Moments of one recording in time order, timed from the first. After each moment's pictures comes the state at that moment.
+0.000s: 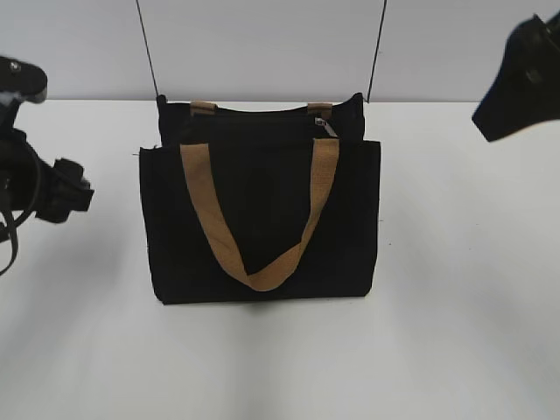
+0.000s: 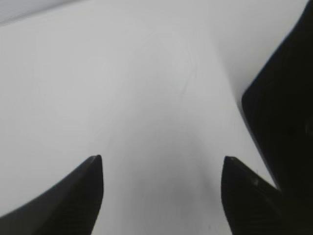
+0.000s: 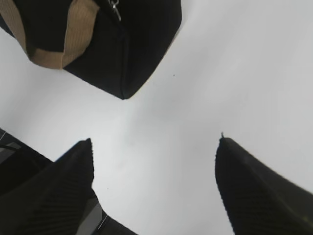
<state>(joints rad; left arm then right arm) -0.46 1.40 -0.68 1.01 0.33 -1.00 0.43 1.29 -1.29 0.06 1.17 -0.21</state>
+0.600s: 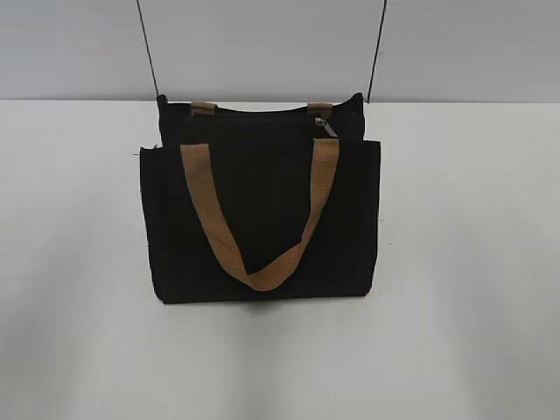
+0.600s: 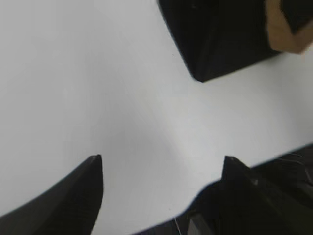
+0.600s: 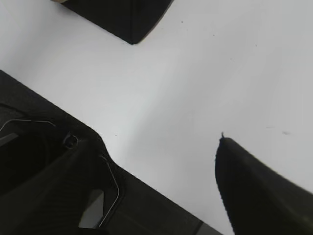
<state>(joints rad) -0.54 0.94 -0.84 0.05 1.02 -0.11 0.43 0.82 -0.90 0.07 1.16 -0.21</state>
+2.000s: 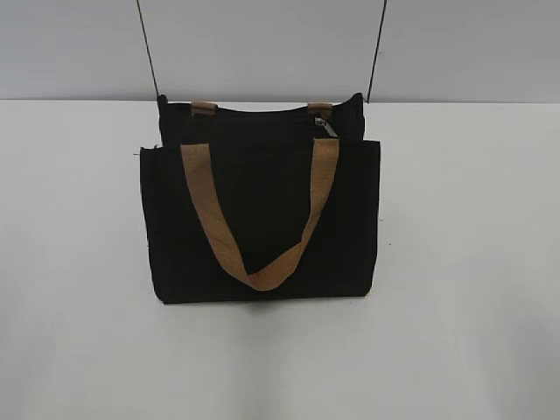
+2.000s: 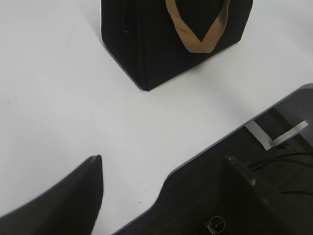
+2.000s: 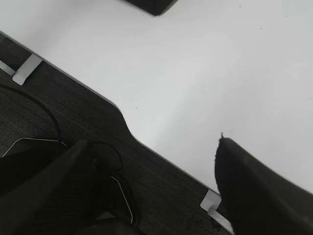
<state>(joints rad) -0.54 0.16 -0.54 -0.11 1.07 0.09 0.43 0.27 -0.47 0.13 1.10 -0.21</state>
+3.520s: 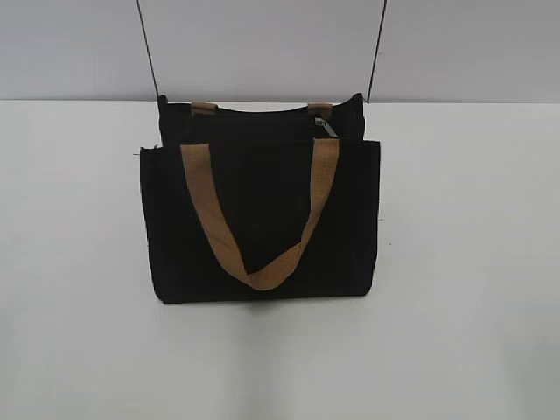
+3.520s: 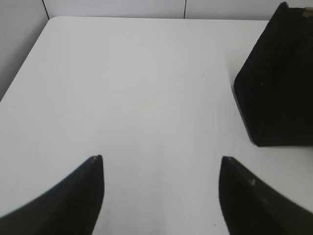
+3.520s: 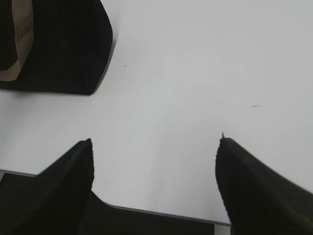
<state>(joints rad) 0.05 -0.01 -0.54 -0.11 1.07 0.09 -0.03 -0.01 -0.47 0.24 1.09 -0.21</state>
